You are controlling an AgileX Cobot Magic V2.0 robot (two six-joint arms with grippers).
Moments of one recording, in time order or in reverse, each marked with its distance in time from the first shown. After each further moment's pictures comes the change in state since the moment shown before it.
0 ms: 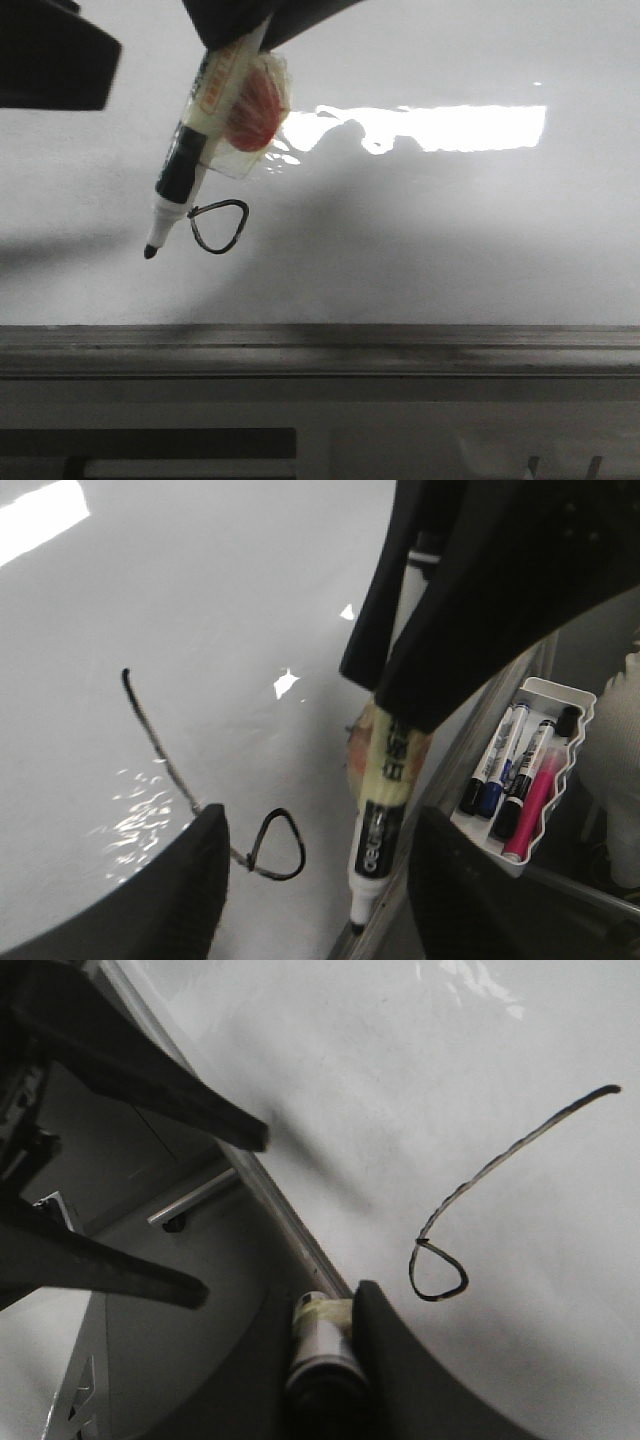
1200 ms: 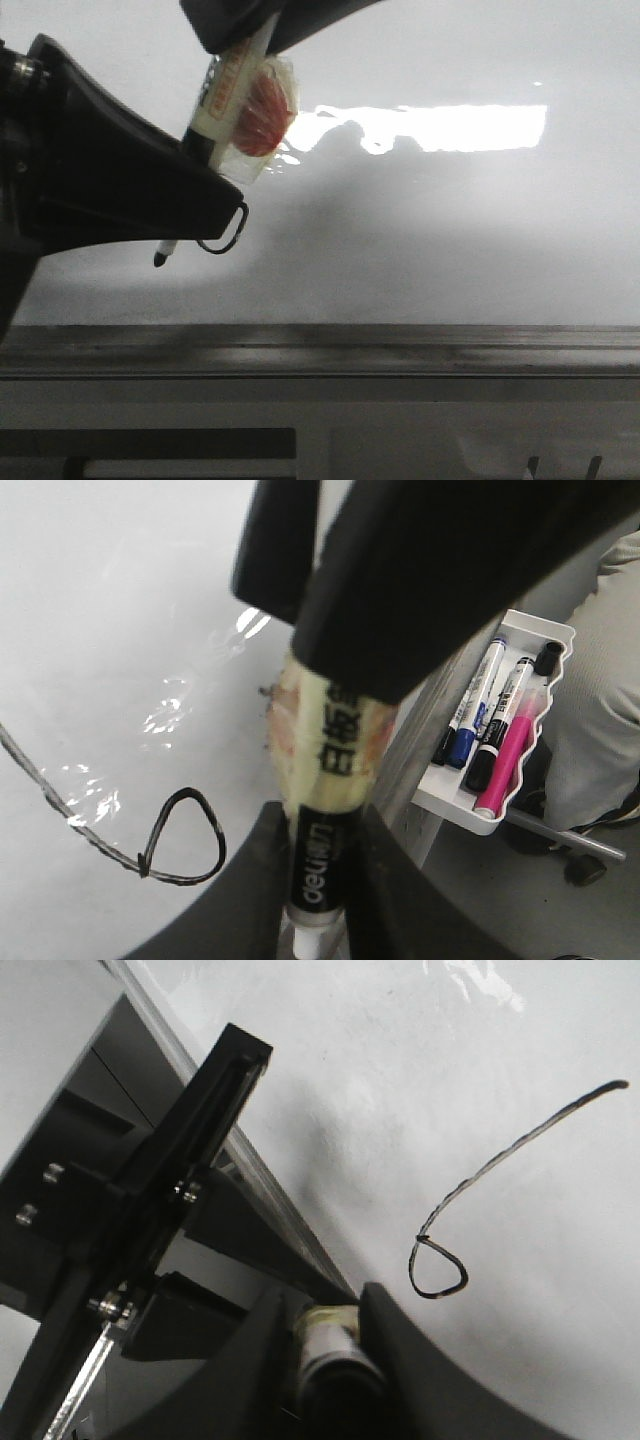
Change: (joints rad) left arm -0.057 0.237 0.004 -0.061 -0.119 0.004; right arm 0.002 0.000 0.000 -0.007 -0.001 -0.001
